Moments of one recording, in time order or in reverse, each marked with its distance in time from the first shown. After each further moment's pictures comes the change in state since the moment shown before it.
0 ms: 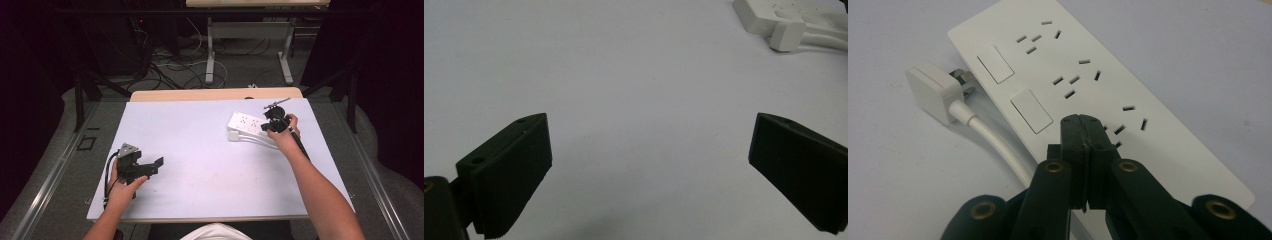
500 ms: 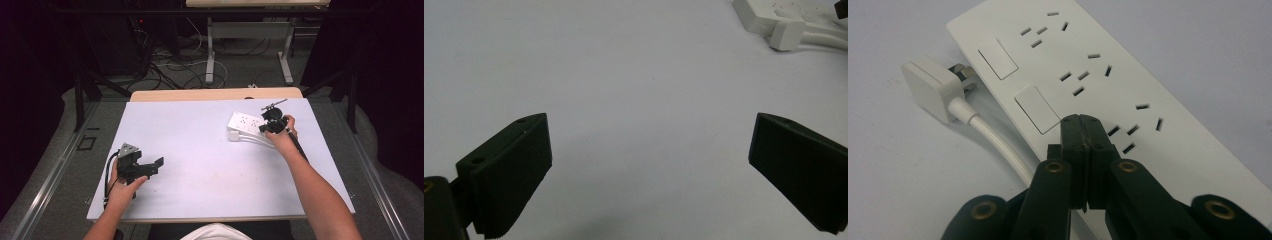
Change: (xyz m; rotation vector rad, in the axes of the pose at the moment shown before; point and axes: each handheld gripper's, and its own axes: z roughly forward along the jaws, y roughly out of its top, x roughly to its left) left arm 0.000 0.000 0.000 0.002 0.000 -0.001; right arm 0.004 -0.001 0.010 0.022 0.010 0.006
